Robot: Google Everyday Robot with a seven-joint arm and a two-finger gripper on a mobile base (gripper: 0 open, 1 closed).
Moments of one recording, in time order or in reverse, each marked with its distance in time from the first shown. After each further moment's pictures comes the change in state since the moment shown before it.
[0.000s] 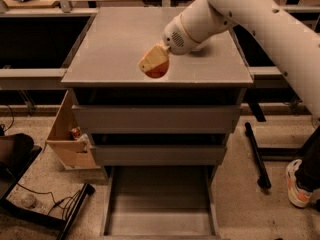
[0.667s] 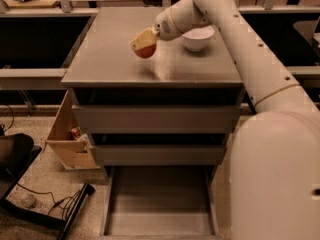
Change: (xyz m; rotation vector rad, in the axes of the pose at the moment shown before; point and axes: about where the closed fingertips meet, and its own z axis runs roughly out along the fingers) arm -0.059 -0.102 0.068 -0.024 -0.170 0.055
